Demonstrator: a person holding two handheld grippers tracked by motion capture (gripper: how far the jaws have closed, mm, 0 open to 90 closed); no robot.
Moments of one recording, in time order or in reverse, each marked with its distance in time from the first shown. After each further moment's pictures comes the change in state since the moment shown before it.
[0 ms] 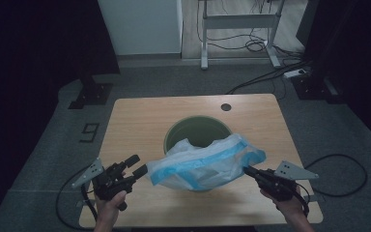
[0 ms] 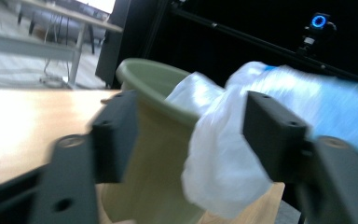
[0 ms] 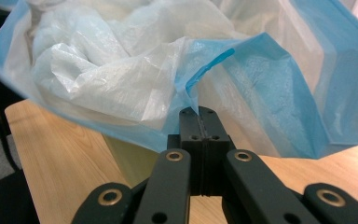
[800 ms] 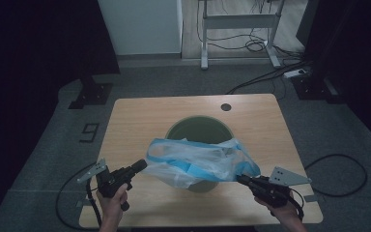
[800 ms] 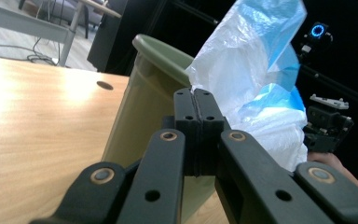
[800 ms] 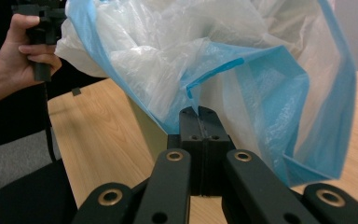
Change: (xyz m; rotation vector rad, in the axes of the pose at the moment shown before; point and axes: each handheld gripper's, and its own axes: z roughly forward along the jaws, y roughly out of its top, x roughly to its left) left arm 0.034 -0.031 0.011 0.038 0.000 -0.150; right arm 0.013 -0.015 0.009 0.007 0.118 0.017
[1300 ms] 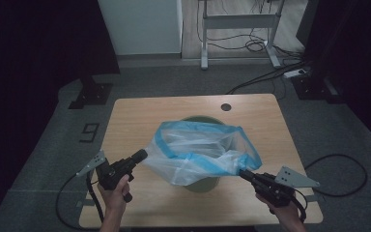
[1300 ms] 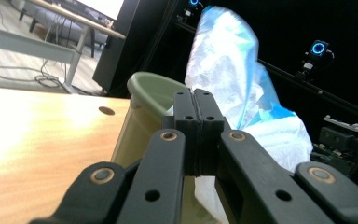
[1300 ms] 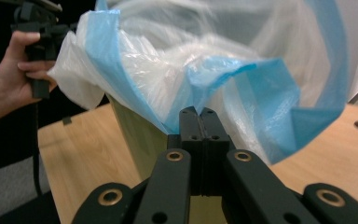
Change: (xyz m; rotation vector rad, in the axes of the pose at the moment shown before) left arm -0.008 0.023 0.010 -0.080 0.016 0.013; right arm 0.005 0.010 -0.007 -0.107 -0.051 -0.005
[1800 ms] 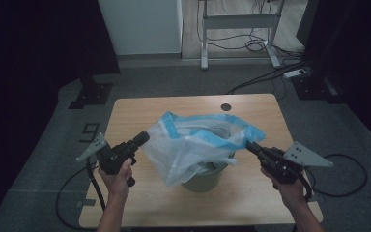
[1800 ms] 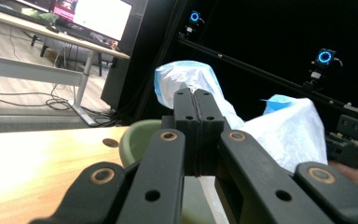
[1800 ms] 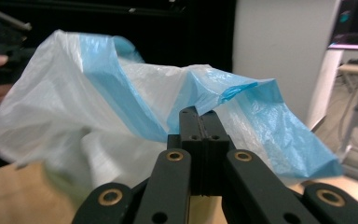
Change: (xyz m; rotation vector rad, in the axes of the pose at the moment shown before) left arm -0.022 0.042 0.022 -0.045 0.025 0.086; right arm -0.013 0.065 0.001 -0.110 -0.101 -0.090
